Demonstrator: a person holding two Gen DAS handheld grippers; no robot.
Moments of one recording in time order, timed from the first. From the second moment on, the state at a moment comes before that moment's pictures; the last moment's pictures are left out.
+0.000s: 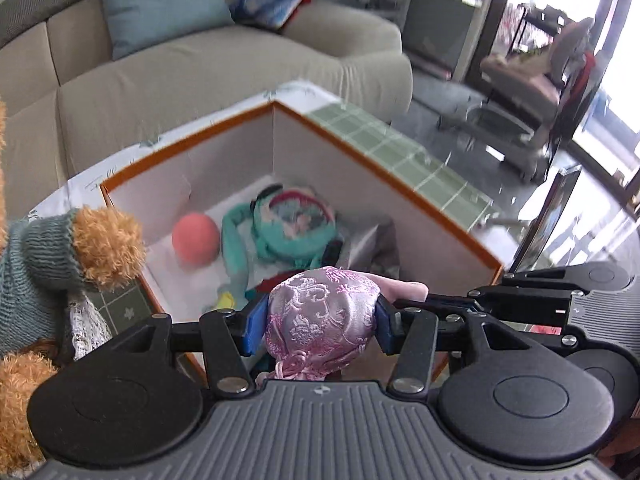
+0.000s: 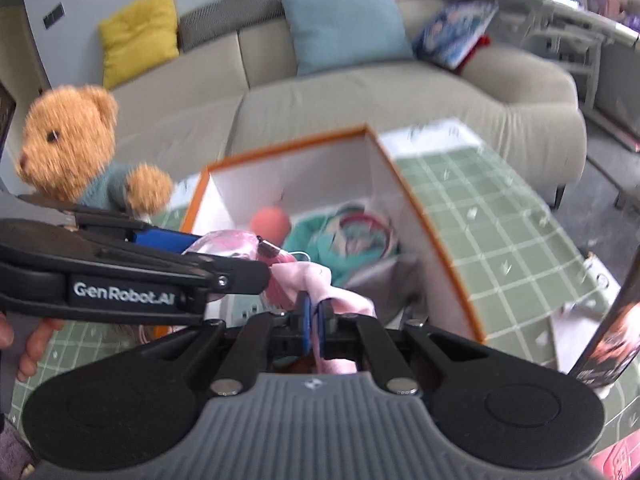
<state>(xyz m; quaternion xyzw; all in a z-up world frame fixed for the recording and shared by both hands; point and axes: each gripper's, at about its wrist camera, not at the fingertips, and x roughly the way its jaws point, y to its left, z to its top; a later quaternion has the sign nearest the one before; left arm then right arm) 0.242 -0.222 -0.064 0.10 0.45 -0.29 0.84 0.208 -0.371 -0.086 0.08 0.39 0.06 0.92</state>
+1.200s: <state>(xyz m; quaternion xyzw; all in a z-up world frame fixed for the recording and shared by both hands) 0.269 -0.244 -0.071 0.28 0.52 -0.31 0.75 0.261 -0.359 -0.121 -0.04 0.54 0.15 0.82</state>
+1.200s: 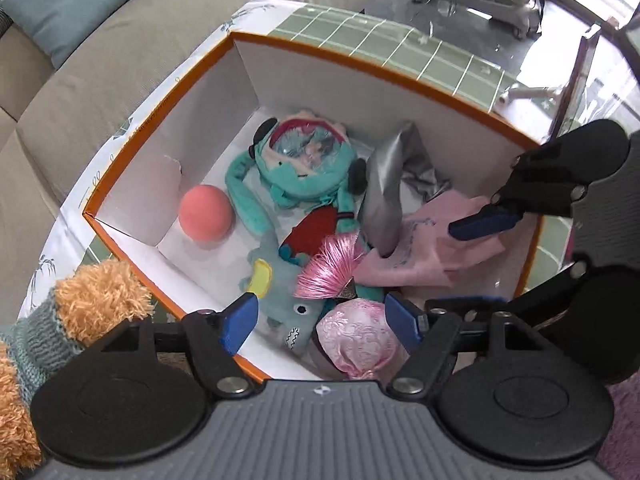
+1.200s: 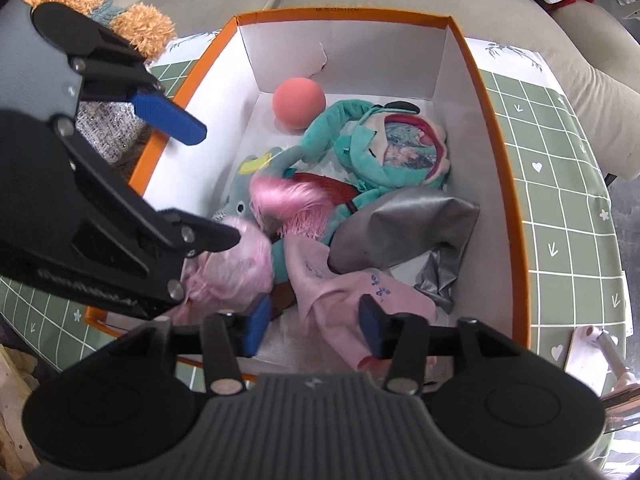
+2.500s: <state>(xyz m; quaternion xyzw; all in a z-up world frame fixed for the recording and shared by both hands) 0.124 -0.055 -0.003 0.05 0.34 -0.24 0.91 0.119 -0.236 -0.040 -0.04 0.34 0.12 0.93</state>
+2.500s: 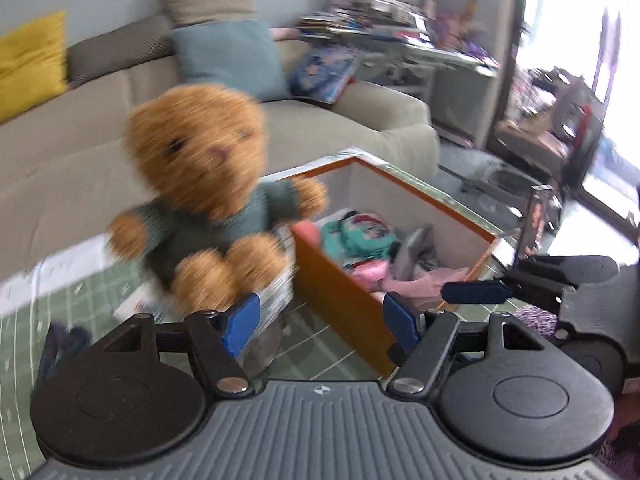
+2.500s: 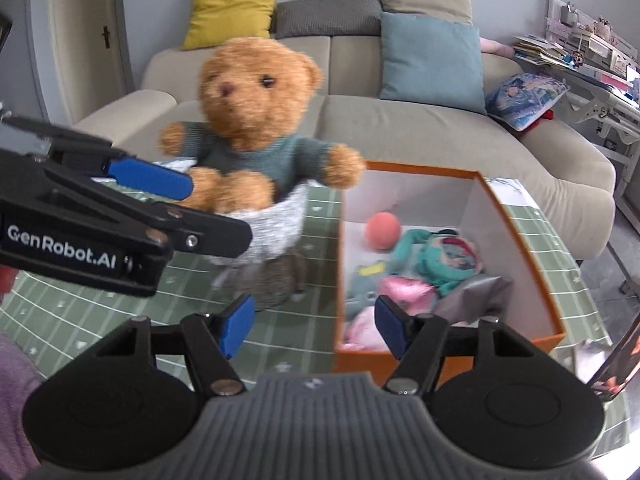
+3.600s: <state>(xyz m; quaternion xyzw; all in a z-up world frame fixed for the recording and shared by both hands) 0.149 0.173 -0.083 -0.06 0.33 0.04 0.94 0.183 -0.005 -0.107 -0.16 0.31 0.23 0.91</state>
